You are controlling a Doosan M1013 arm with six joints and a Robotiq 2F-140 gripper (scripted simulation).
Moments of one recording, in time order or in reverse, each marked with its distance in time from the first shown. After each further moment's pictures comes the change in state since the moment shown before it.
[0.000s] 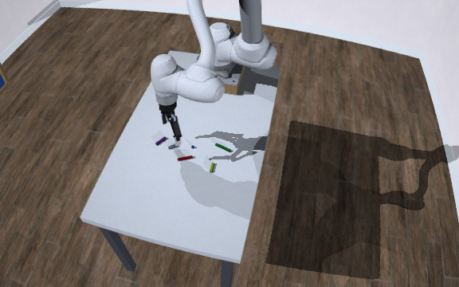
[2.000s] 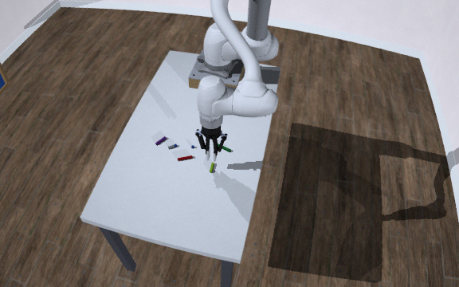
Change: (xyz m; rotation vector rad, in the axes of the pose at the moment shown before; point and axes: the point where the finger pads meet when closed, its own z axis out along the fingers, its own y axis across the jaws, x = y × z) arm -0.109 -0.181 0.020 0.001 0.000 -0.880
